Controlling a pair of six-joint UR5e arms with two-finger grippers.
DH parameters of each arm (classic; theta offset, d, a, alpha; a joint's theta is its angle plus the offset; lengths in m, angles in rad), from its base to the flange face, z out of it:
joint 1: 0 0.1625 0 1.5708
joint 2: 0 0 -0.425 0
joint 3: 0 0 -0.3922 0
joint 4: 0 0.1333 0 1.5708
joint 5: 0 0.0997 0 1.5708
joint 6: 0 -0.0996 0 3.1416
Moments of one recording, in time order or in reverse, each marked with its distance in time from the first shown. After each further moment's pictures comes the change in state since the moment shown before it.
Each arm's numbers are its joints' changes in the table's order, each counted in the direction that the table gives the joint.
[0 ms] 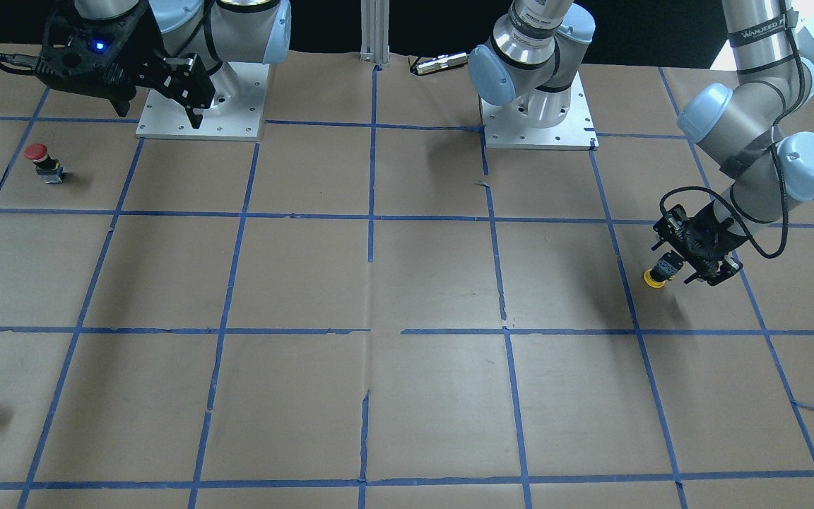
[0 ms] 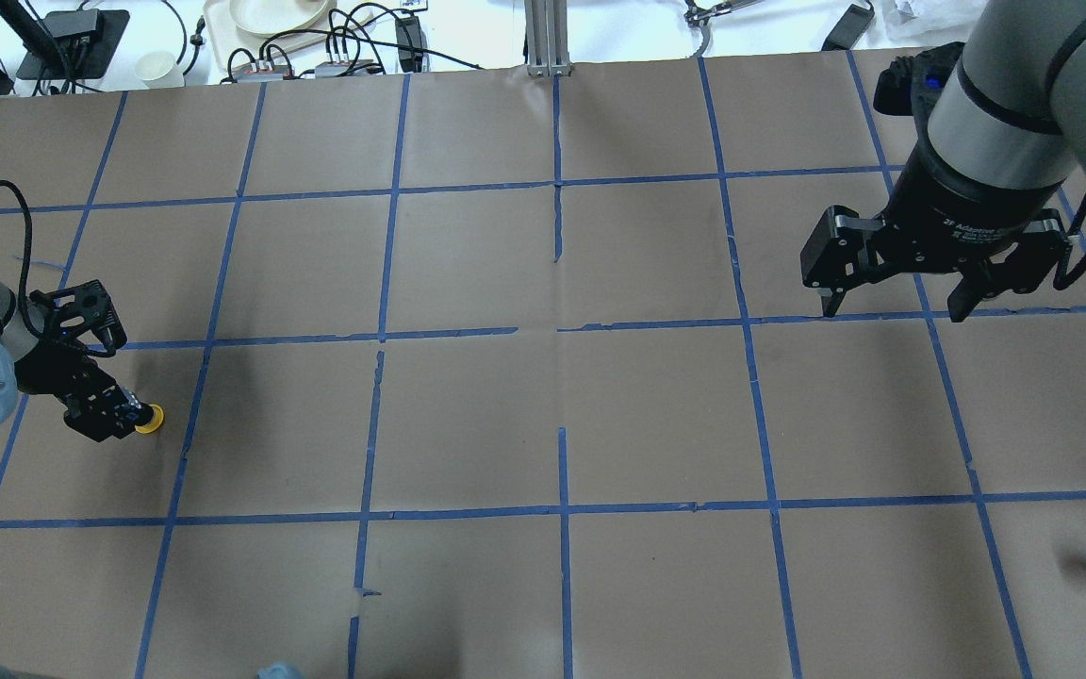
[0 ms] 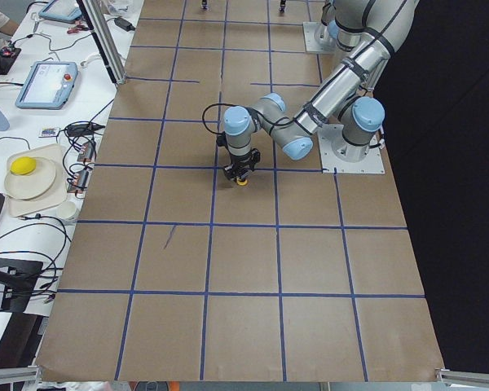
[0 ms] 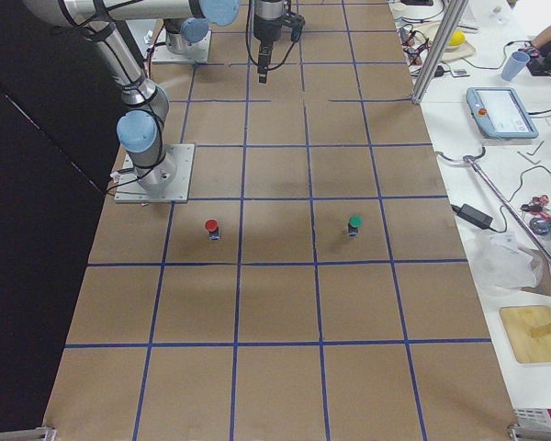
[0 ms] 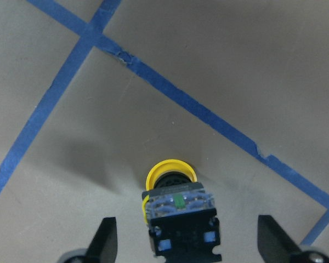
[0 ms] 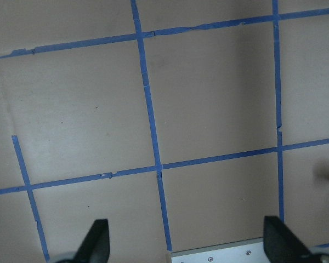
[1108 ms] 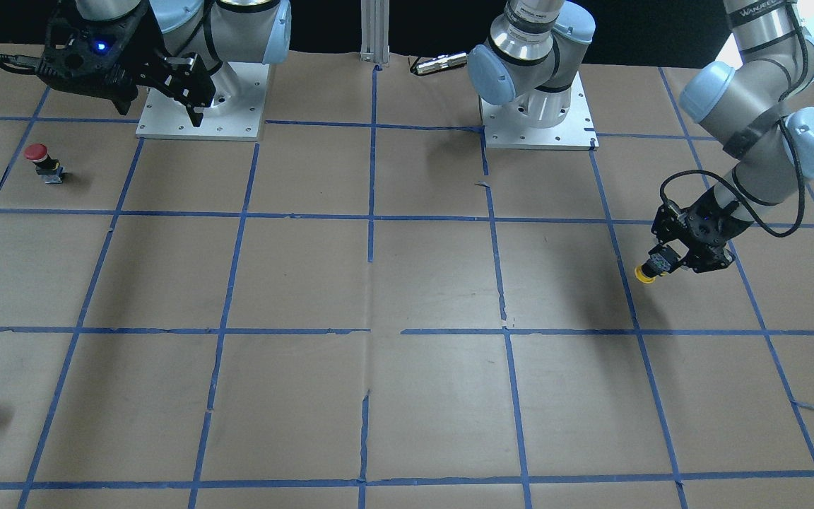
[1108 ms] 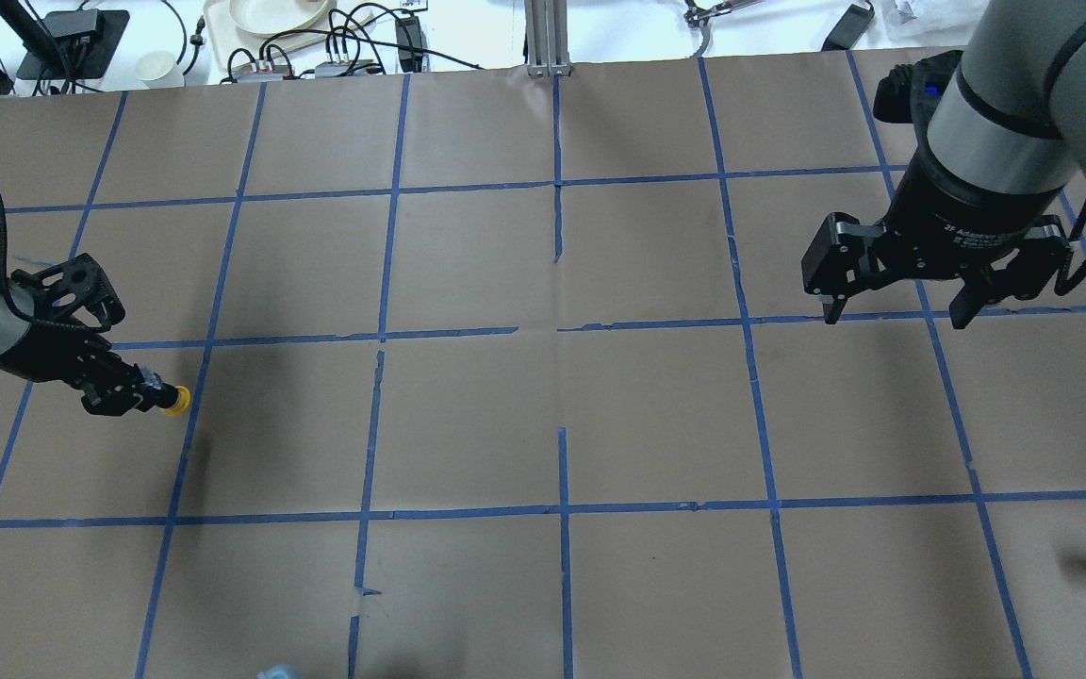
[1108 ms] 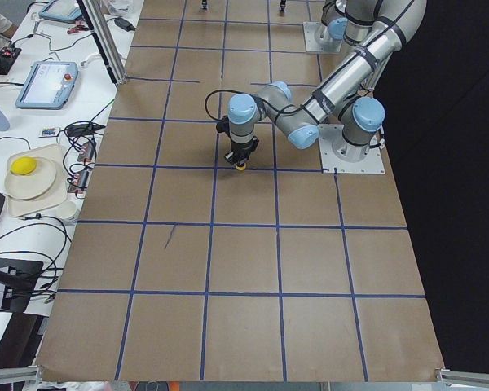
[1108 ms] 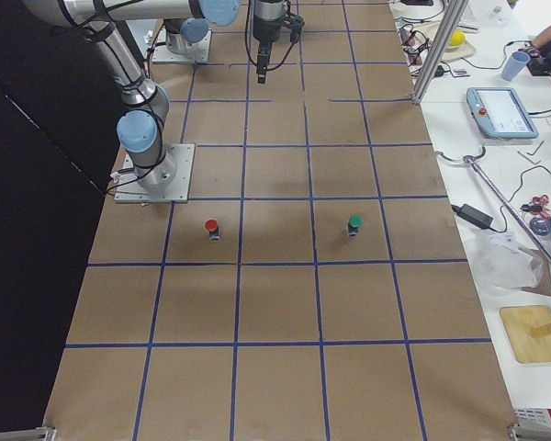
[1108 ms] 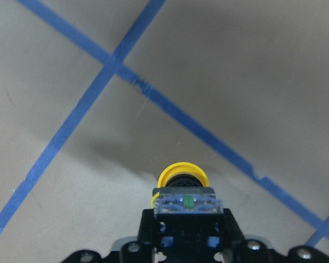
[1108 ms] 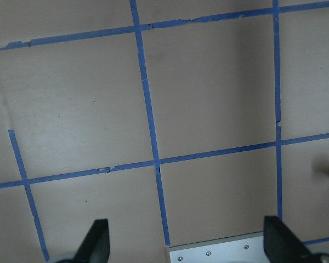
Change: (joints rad) left arm -0.018 0.144 0.001 -0.210 -0.219 0.085; right arm 0.000 0.000 0.001 0.017 -0.003 0.001
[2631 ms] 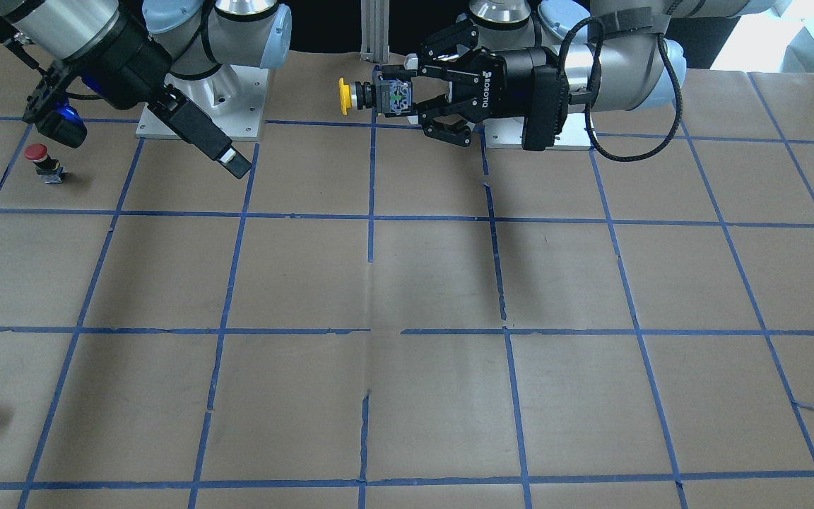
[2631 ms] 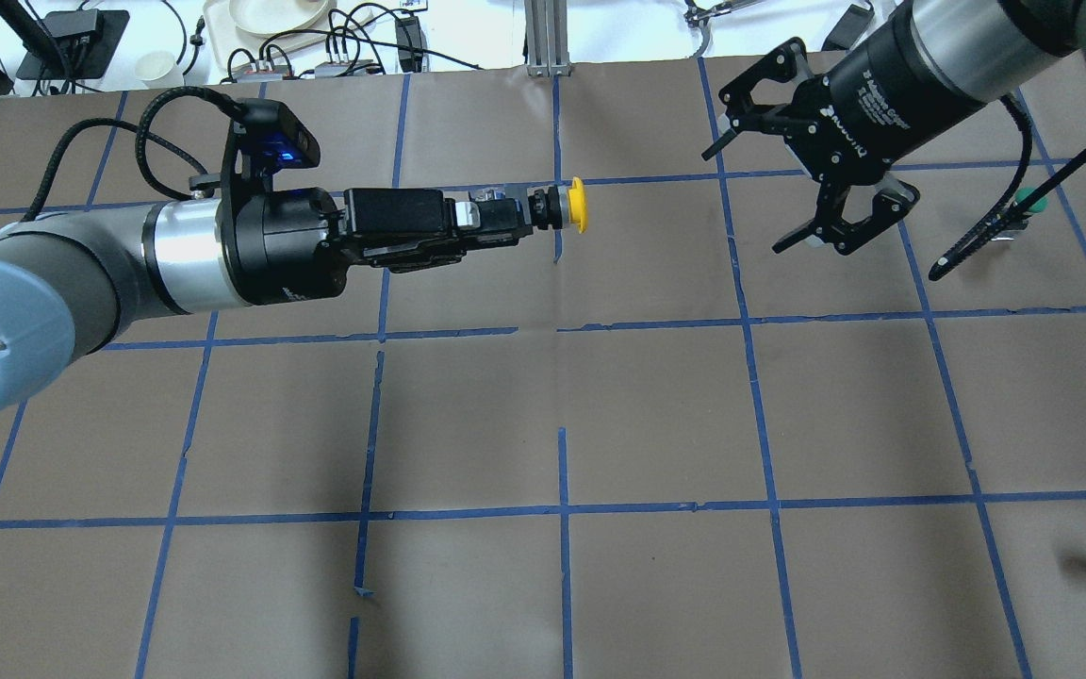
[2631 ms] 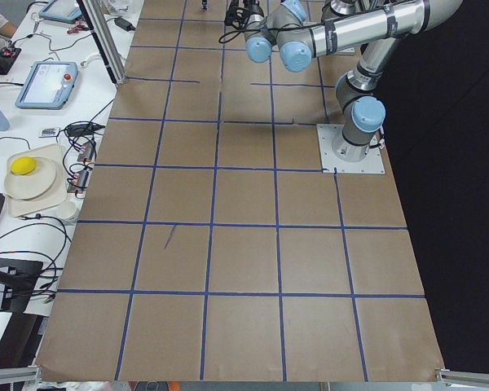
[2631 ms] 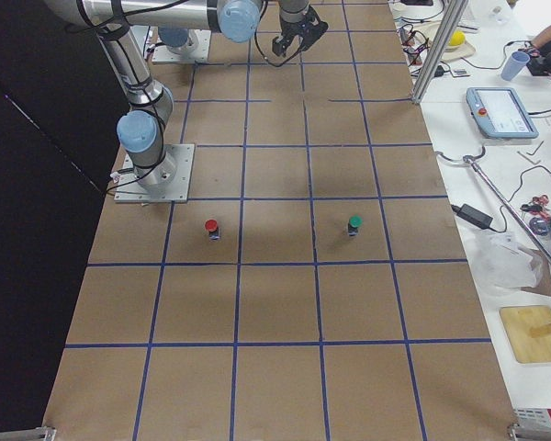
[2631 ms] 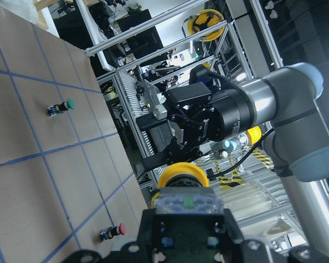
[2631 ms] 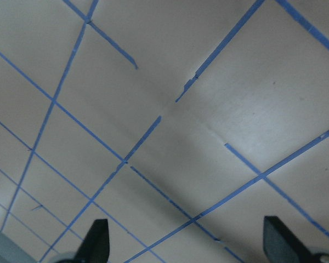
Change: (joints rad) left arm -0.484 0.204 0.126 -0.933 -1.363 0.414; right arm -0.089 0.092 -0.056 -0.168 0.620 -0.671
